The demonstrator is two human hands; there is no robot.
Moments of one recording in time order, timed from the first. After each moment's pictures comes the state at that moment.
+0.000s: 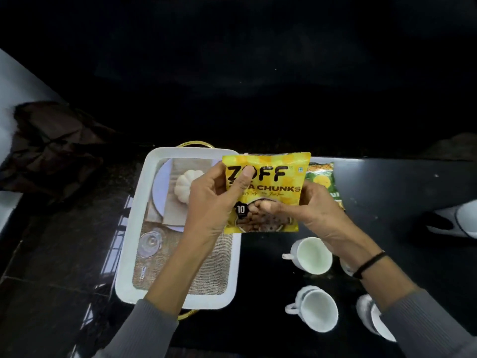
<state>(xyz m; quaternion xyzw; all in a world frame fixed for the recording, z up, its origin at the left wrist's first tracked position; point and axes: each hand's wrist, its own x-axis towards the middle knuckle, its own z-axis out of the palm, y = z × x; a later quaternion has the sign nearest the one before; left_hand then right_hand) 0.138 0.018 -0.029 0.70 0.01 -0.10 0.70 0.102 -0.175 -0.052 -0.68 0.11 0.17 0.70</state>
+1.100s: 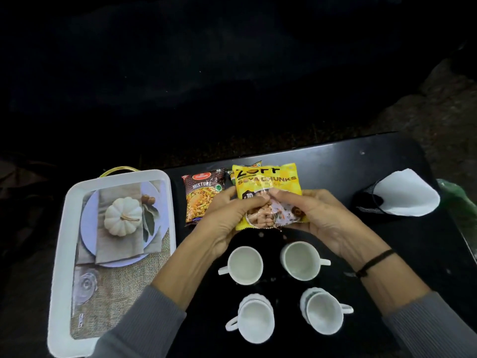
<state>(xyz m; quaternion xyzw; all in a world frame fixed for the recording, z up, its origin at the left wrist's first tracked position) 0.140 -0.144 -0.061 0.61 0.16 -0.42 0.65 0.071 -0.315 -0.066 -0.53 0.36 0.18 0.75</state>
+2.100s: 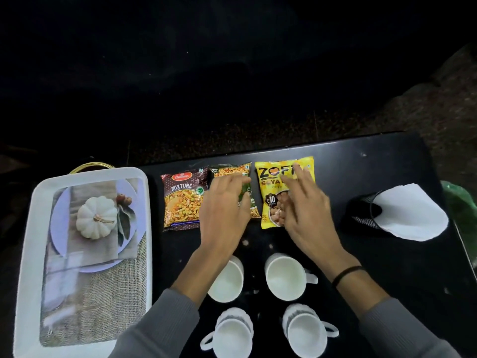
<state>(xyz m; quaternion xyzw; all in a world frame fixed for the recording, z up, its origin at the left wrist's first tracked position) 0.144 -0.184 -0.113 0.95 -0.16 -0.10 0.25 0.071 -0.340 -0.133 -0.94 0.16 0.06 0.29</state>
